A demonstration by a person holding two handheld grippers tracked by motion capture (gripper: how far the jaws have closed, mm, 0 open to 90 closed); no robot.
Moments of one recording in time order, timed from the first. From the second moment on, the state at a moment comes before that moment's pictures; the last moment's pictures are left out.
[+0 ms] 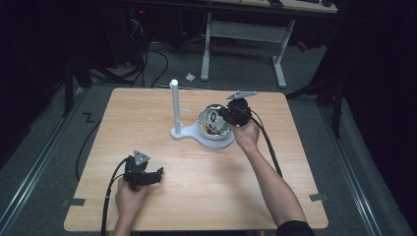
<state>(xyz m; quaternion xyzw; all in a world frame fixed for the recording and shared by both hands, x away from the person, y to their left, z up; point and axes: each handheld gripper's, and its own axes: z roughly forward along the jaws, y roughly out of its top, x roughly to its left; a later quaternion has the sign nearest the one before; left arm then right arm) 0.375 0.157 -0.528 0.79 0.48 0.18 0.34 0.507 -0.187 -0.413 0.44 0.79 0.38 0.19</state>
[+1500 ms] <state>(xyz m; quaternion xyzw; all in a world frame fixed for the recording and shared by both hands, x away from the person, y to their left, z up) 0.375 0.157 -0.528 0.79 0.48 0.18 0.34 0.510 -0.213 -0.423 0.48 0.78 0.37 0.17</state>
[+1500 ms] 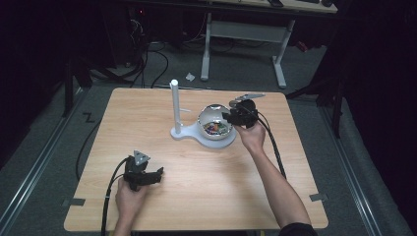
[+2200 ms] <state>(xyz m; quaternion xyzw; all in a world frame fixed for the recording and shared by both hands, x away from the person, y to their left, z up) 0.375 0.157 -0.528 0.79 0.48 0.18 0.34 0.477 -0.241 -0.398 0.46 0.77 0.40 0.19</state>
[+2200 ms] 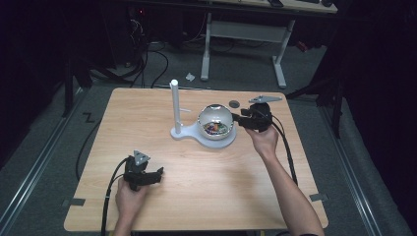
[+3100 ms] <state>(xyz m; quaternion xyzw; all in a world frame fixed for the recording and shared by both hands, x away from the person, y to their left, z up) 0.375 0.157 -0.528 0.79 0.48 0.18 0.34 0.424 -0.295 -0.391 0.49 0.74 0.41 0.20</state>
